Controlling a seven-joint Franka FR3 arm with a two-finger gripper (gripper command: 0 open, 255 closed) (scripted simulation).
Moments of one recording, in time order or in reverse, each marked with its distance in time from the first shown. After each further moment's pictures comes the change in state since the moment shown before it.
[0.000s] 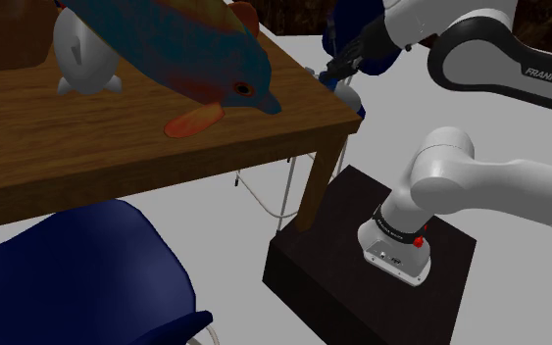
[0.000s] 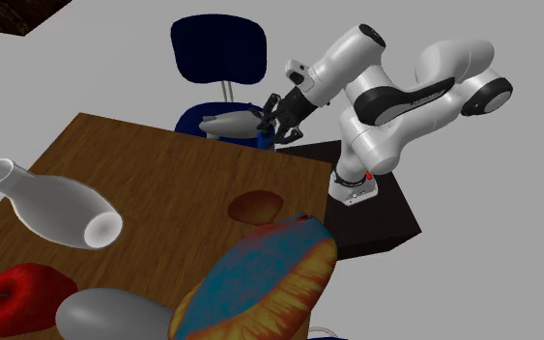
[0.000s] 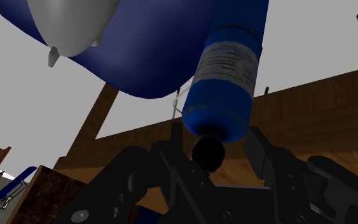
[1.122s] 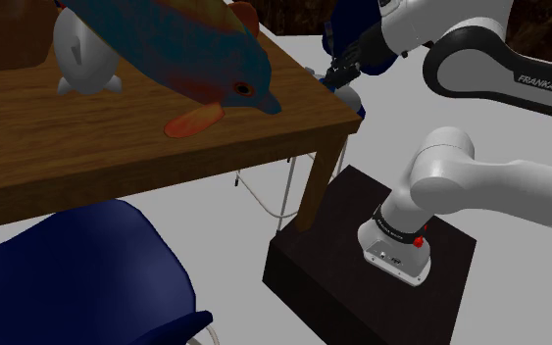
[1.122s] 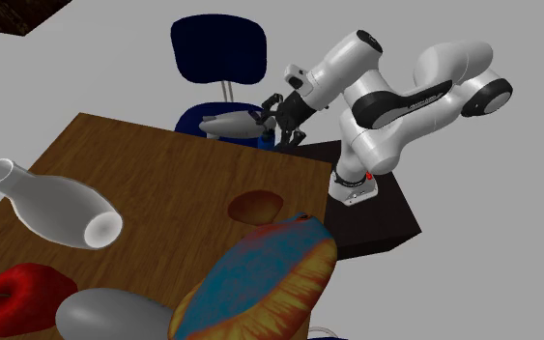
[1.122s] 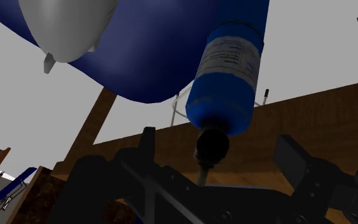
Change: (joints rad) arm -0.006 -0.009 -0.007 -0.035 -0.006 0.025 -0.001
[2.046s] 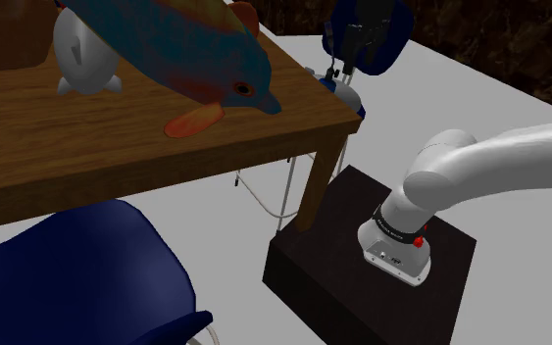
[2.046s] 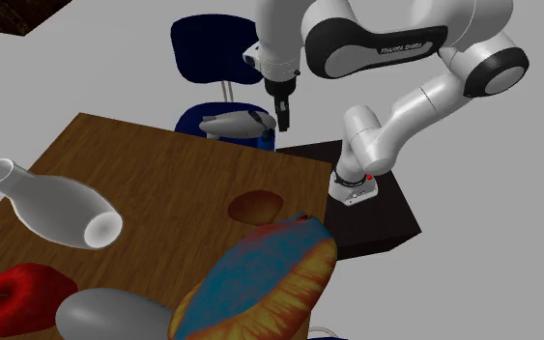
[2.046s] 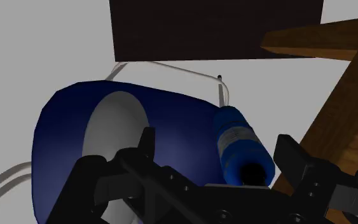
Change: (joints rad) arm -0.158 0.594 0.087 0.631 0.105 -0.832 0.292
